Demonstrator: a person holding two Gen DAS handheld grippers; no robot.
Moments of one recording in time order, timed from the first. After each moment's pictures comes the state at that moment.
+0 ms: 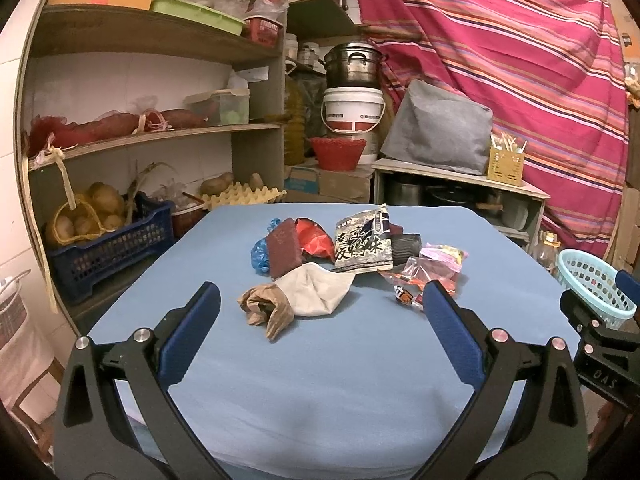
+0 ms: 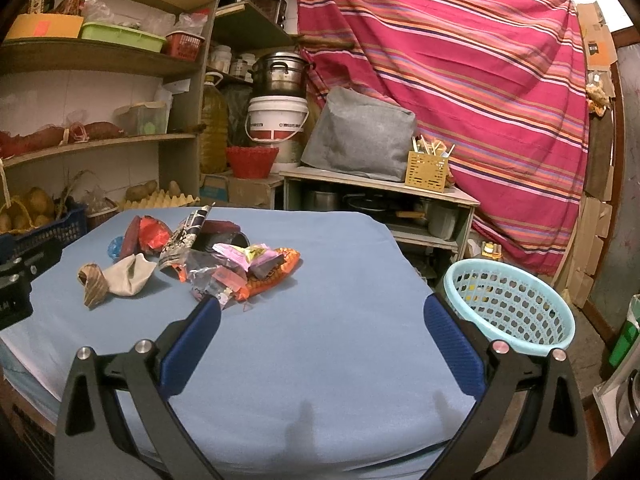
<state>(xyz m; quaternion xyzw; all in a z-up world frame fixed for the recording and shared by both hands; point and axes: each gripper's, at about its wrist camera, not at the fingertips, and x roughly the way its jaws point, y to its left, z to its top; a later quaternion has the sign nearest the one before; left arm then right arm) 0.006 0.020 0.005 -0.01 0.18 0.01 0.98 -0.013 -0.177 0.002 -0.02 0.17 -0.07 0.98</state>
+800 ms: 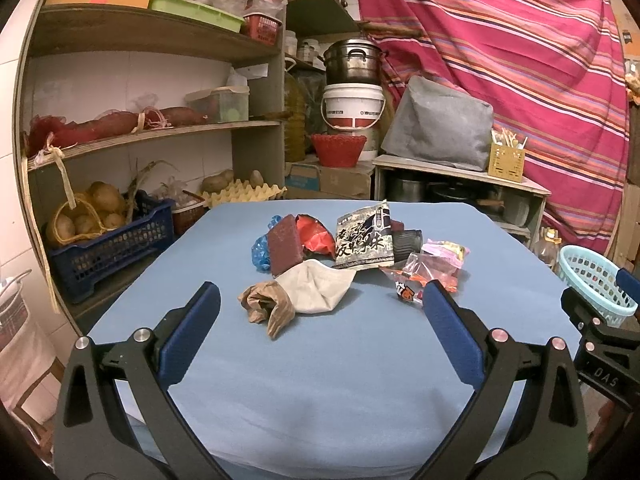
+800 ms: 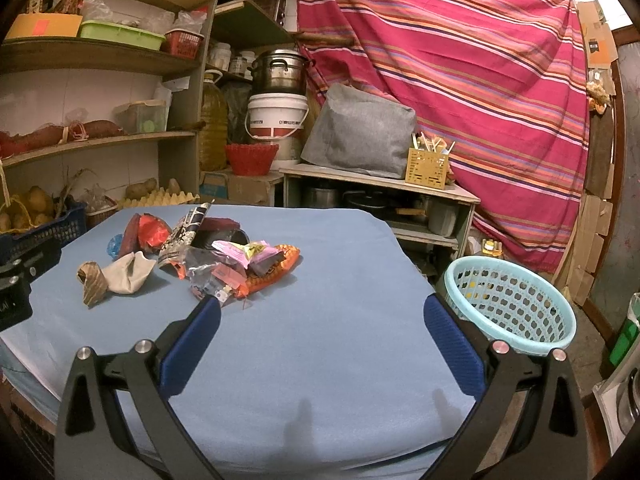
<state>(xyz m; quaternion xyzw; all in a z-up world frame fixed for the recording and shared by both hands) 0.004 0.021 0.005 -0.01 0.18 0.02 0.98 -0.008 -0.176 -0.001 -0.02 0.17 -0.07 0.98</state>
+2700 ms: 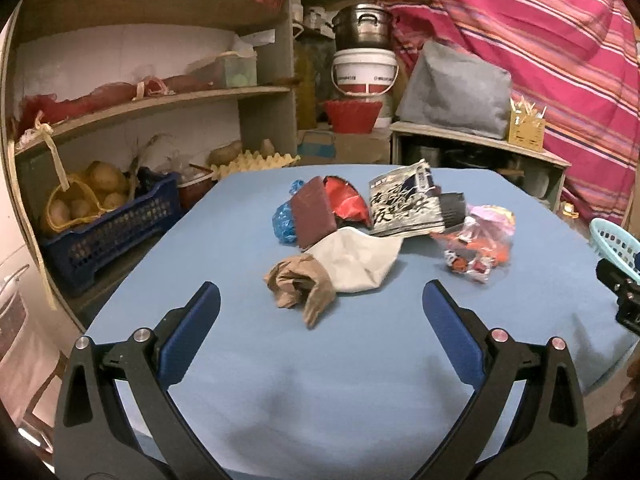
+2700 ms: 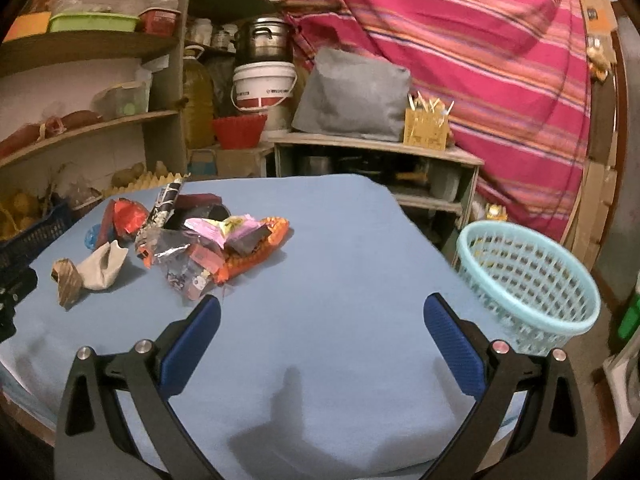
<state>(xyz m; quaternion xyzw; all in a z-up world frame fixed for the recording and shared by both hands) 0.052 0.057 -0.025 0.01 0.24 0.03 0.97 0.032 -0.199 -0.028 0.02 0.23 -0.08 0.97</state>
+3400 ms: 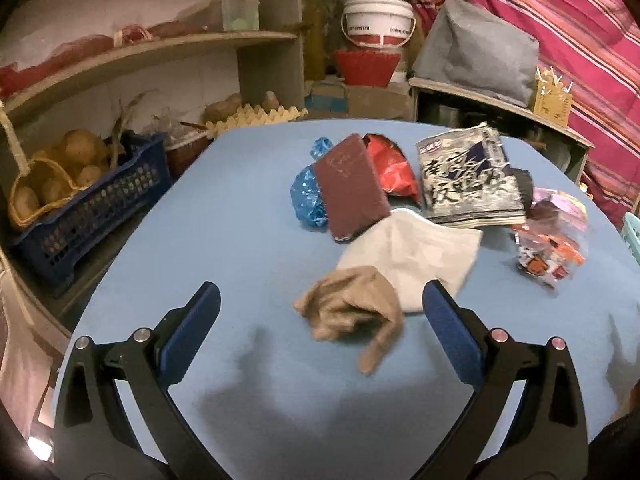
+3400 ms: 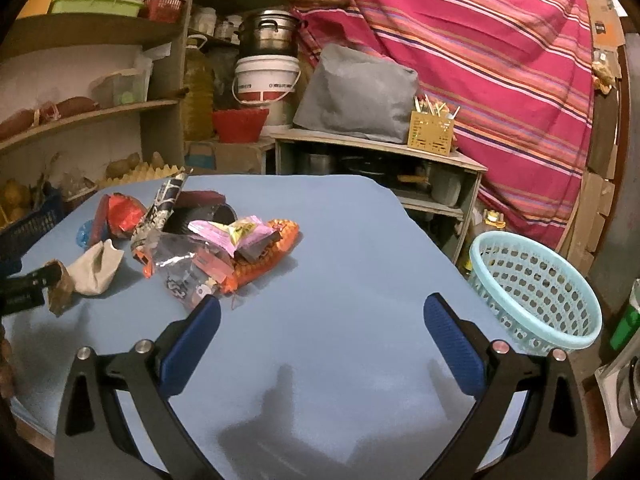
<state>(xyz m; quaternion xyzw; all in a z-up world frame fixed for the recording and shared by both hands) 0.147 0.104 -0.053 0.00 0.34 0.02 0.94 0.057 -0.175 -0.025 -0.01 0.24 -0.09 0.97</state>
